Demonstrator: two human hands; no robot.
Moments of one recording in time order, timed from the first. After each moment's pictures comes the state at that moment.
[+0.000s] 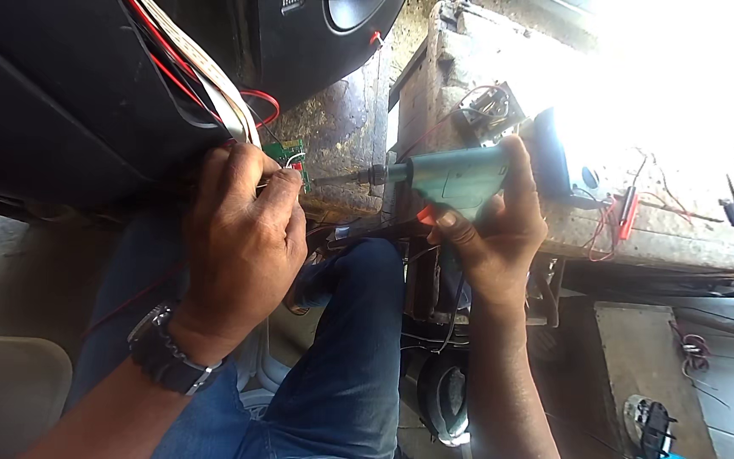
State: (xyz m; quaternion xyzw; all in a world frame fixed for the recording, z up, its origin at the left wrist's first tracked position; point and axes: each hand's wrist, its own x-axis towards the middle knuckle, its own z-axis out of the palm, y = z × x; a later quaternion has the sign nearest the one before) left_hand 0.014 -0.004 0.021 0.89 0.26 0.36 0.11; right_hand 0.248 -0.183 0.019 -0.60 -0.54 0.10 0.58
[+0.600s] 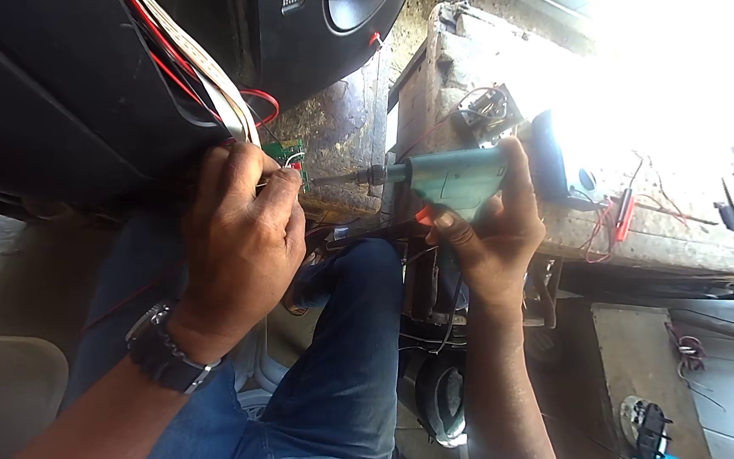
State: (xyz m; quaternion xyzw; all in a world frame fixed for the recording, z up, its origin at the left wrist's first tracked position) left_hand 0.014 -0.004 0.021 0.89 0.27 0.36 0.11; right_hand 0.248 -0.183 0.019 -0.60 -0.54 0.10 0.59
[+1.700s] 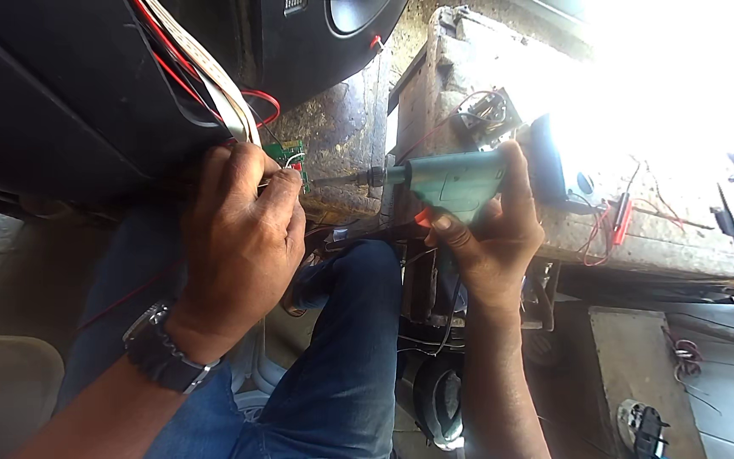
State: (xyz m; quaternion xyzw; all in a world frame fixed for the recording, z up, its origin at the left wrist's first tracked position) left_hand 0.015 -0.004 0.021 0.89 0.27 0.36 0.10; right_hand 0.248 -0.181 0.019 -0.59 -0.55 0.09 0.59
